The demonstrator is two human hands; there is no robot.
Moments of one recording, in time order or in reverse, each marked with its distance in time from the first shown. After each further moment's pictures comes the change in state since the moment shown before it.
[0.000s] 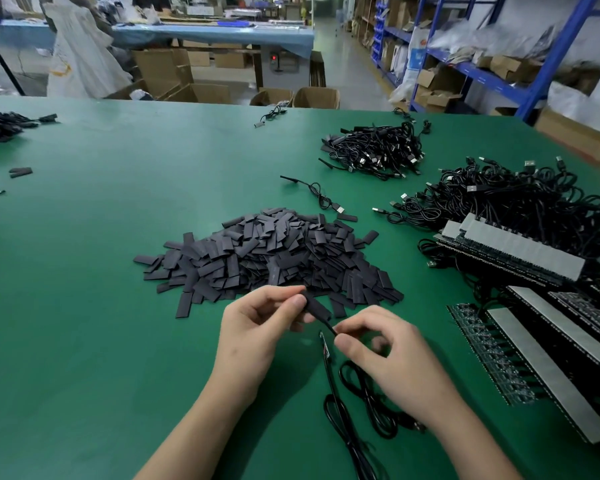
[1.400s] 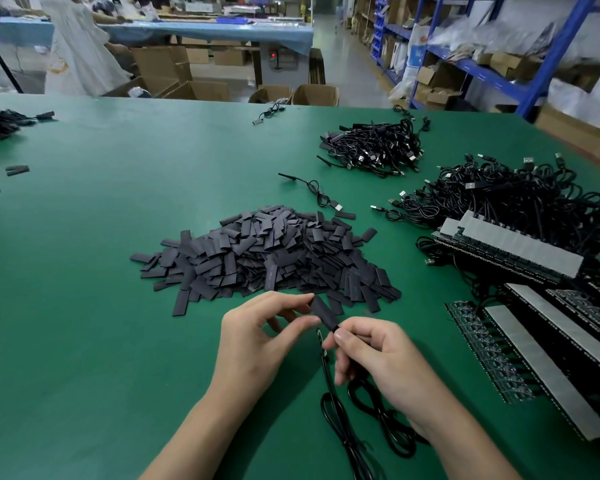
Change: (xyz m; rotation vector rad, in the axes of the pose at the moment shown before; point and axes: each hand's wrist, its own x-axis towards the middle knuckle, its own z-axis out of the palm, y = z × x) left_hand -0.001 -0.006 -0.007 0.643 -0.065 0.404; right_hand -0.002 -0.008 0.010 0.370 -0.167 0.158
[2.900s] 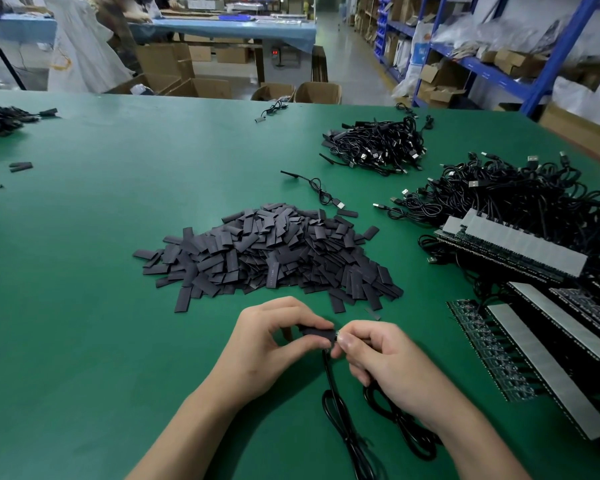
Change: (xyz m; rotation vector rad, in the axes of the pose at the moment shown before) left_hand 0.002 -0.004 -0.007 -0.072 -0.297 0.058; right_hand 0.000 0.008 -0.012 -0.243 -0.068 0.014
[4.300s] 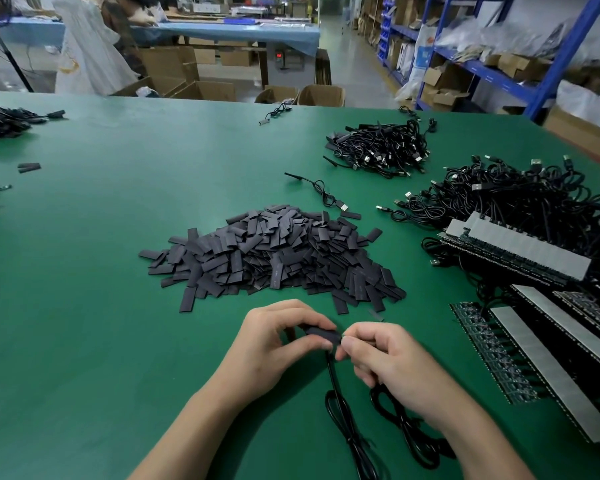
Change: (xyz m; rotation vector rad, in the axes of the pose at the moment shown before) left_hand 0.000 -0.002 0.000 -0.027 -0.037 -0.056; right_hand 0.001 -0.001 -0.003 0.009 -0.030 -0.013
